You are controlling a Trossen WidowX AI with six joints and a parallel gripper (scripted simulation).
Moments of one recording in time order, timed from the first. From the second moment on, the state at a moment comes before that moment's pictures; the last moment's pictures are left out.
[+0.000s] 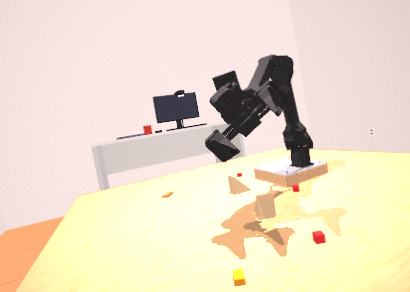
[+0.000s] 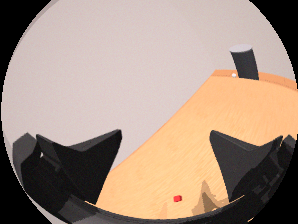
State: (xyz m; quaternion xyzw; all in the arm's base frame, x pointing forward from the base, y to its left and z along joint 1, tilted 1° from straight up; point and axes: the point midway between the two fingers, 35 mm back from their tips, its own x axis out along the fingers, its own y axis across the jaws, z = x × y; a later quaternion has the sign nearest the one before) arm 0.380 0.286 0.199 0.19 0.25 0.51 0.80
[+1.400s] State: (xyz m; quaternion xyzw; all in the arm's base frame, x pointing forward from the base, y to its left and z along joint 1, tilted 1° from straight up) arm 0.319 0.227 0.100 0.49 0.33 -0.62 0.52
